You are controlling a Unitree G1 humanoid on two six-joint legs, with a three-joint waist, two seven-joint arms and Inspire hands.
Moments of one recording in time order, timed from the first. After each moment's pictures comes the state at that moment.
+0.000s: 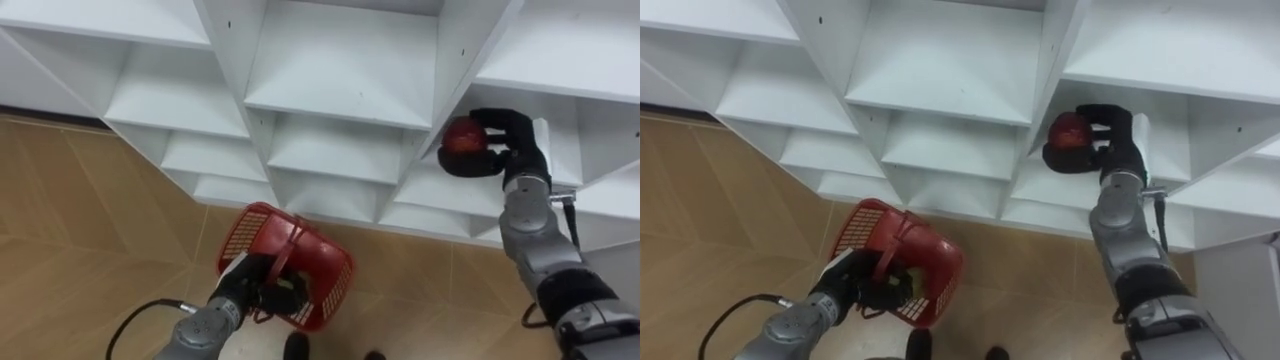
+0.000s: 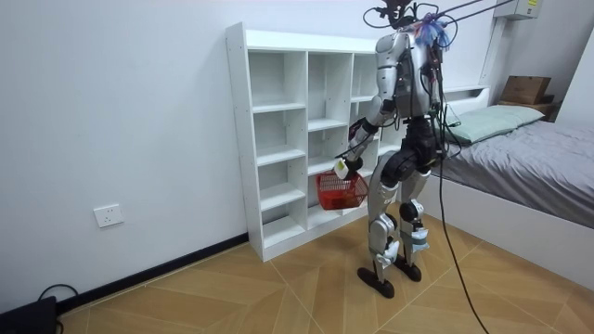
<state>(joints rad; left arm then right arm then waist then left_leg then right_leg) -0.15 0.18 -0.32 0.83 -0.12 -0.05 -0.07 -0.48 -0.33 0.18 0.91 0.02 -0.15 -0.36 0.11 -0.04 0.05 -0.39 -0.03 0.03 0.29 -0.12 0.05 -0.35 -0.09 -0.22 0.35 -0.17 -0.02</state>
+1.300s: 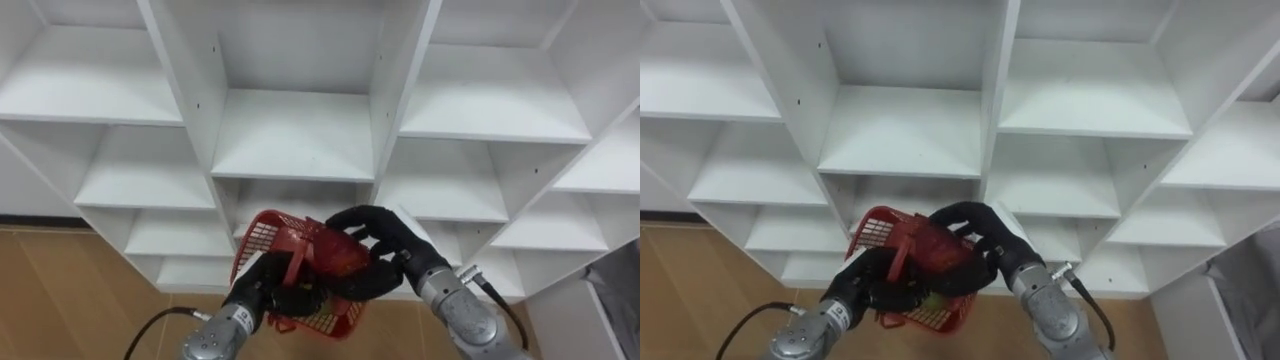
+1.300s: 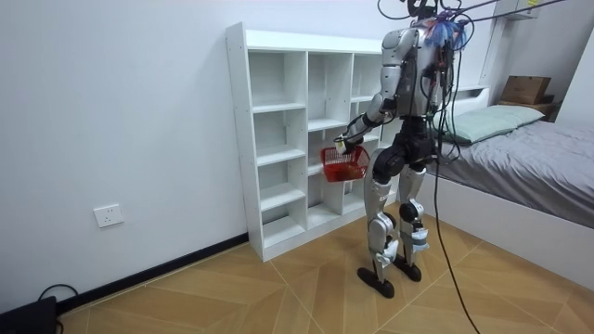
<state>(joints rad) -0.05 0.14 -0.32 0.68 -0.12 -0.09 -0.10 -0.01 -0.22 0.33 0.38 -0.17 -0.13 0.11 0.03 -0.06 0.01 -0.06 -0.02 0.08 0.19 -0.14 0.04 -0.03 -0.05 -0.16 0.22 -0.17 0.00</state>
